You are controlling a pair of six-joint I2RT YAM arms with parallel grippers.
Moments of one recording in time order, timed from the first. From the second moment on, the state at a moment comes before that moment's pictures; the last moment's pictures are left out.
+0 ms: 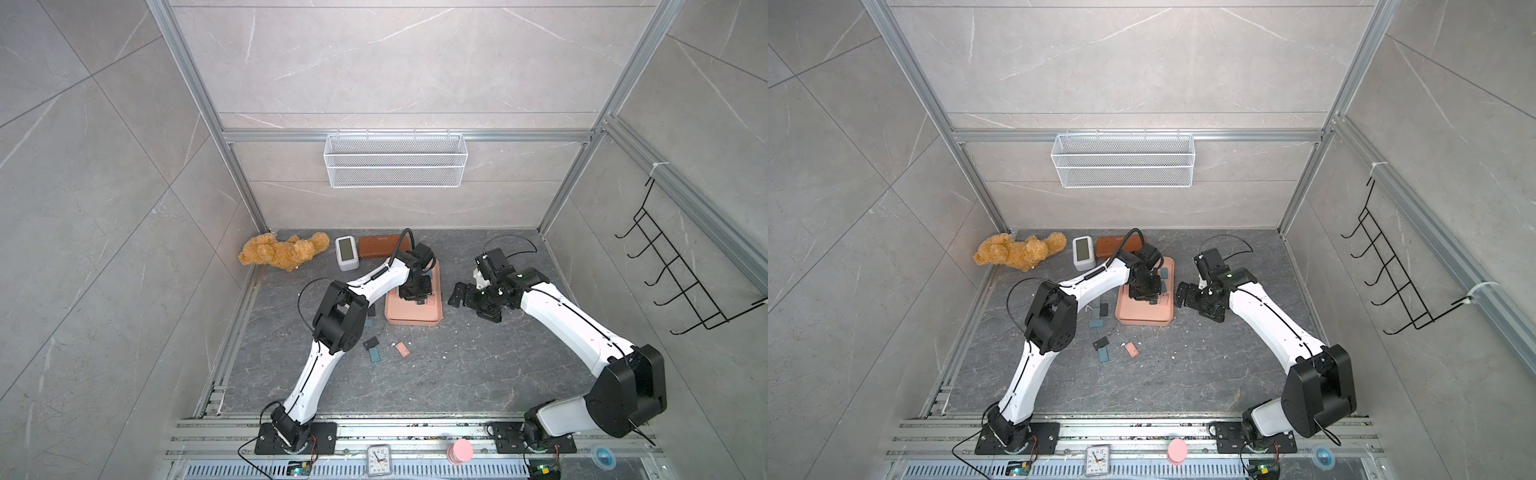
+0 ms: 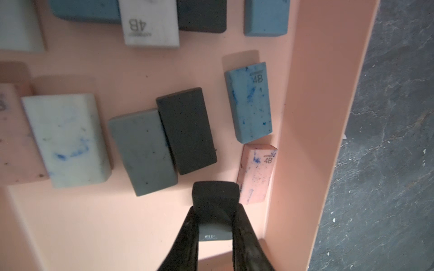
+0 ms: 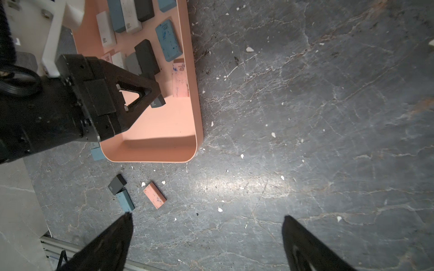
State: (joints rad) left arm -0.72 2.34 2.02 -0.92 0.14 -0.66; right arm 0.38 1.46 1.21 -0.91 -0.17 0.63
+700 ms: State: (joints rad) left arm -0.72 2.33 2.00 -0.95 0.16 -0.62; right arm 0.38 1.47 1.21 -0.91 -0.17 0.63
